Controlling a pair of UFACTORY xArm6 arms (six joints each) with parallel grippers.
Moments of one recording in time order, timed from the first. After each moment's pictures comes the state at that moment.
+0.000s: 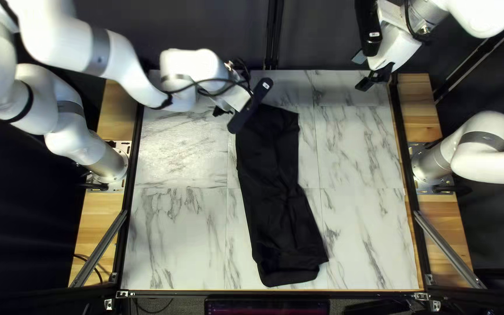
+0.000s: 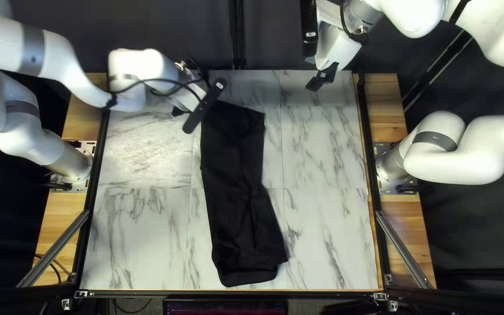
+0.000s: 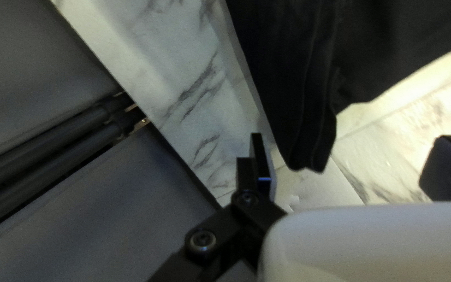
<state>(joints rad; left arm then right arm) 0.35 0.06 -0.74 0.65 0.44 0.43 -0.57 -0.68 -0.76 0.30 1.20 -0.61</state>
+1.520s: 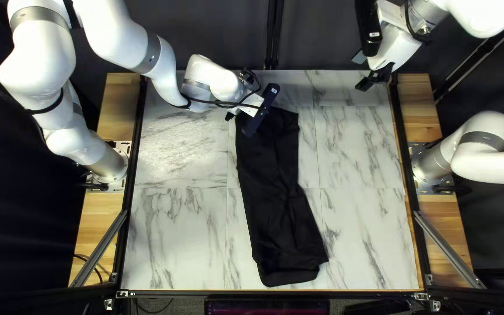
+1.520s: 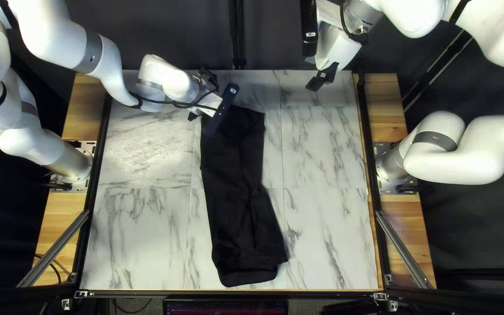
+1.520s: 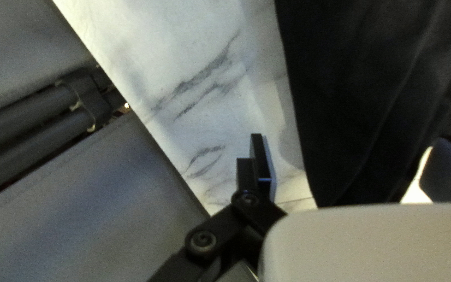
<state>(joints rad) 0.44 0.20 -0.79 0.81 0.42 0.23 -0.57 -0.68 -0.76 0.30 1.20 -0.61</state>
